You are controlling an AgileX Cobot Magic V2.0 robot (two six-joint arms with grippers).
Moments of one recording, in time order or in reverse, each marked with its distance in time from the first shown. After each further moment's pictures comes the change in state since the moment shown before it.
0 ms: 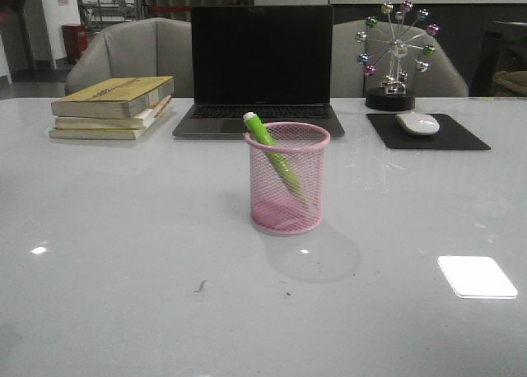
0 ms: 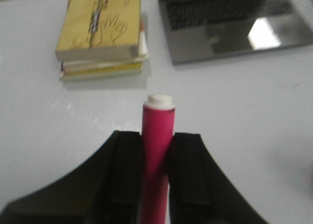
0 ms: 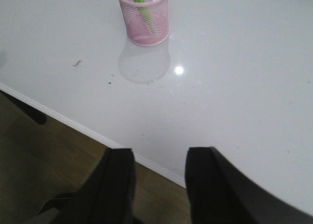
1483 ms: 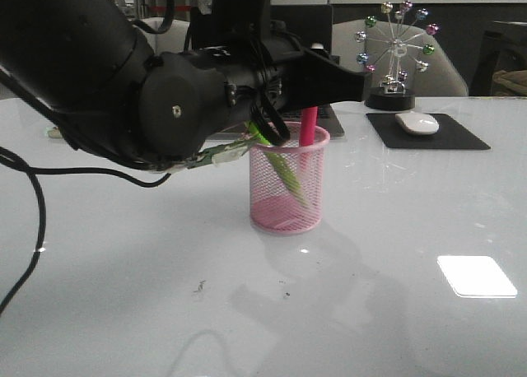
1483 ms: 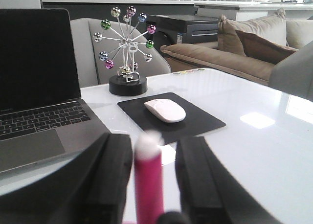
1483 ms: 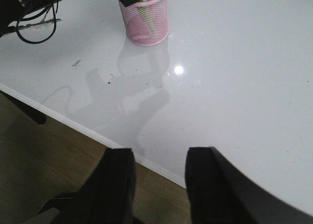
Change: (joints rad) left arm -0.602 0.718 -0.136 -0.069 -1.058 -0.068; right arm 0.000 0.000 0.000 0.000 0.000 0.000
